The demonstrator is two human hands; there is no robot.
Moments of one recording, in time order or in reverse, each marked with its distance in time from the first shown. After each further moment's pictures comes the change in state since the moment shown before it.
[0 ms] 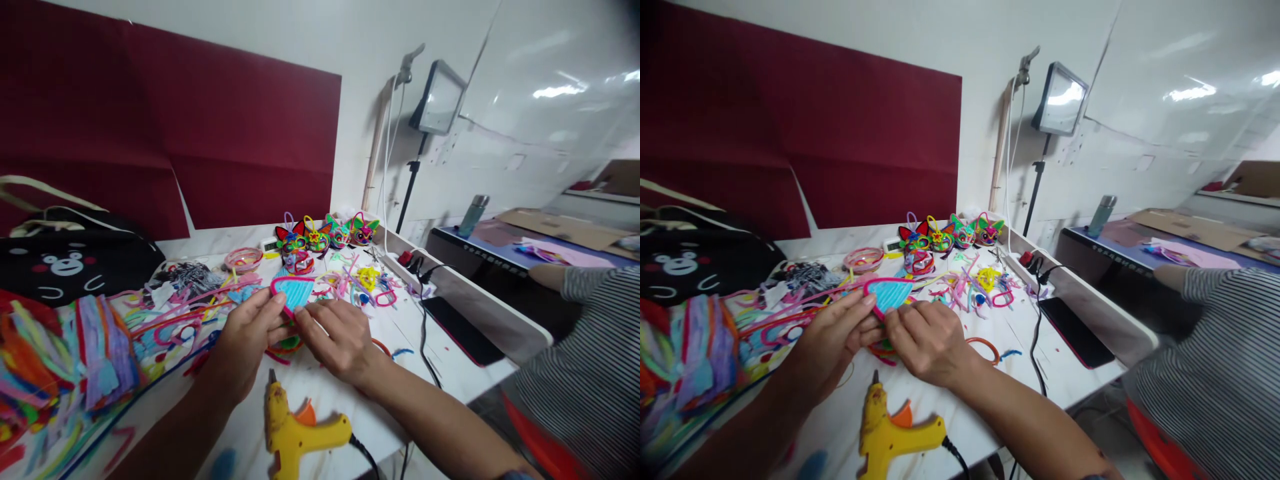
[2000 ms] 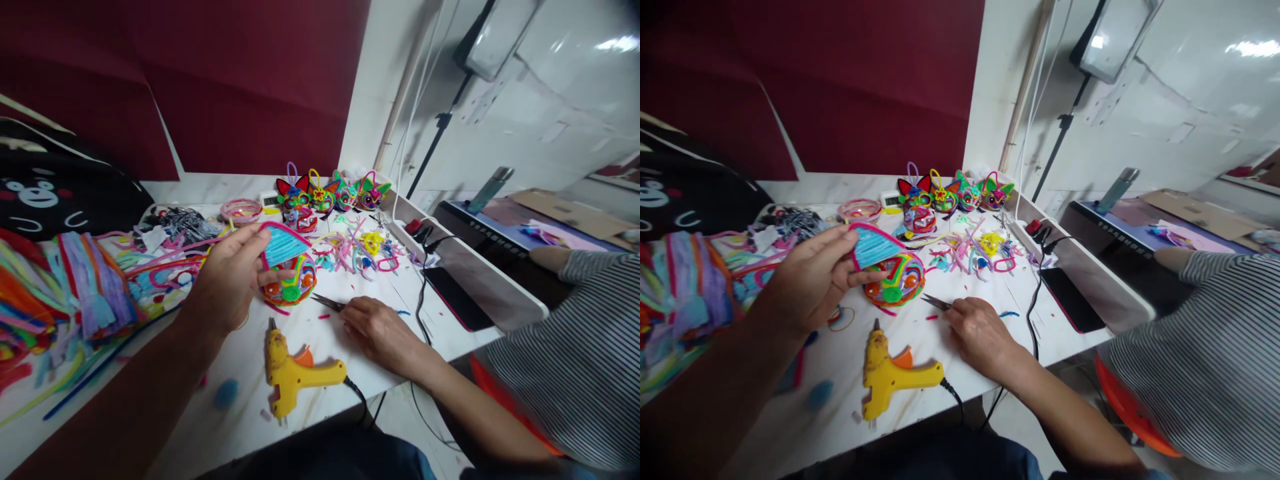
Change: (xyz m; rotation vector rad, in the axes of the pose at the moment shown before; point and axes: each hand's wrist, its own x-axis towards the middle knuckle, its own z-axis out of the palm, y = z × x) left_hand 0.014 0.010 -0.004 -0.072 0.182 0.031; right_hand -0.057 -0.002 -0.046 0.162 -0.885 0.408
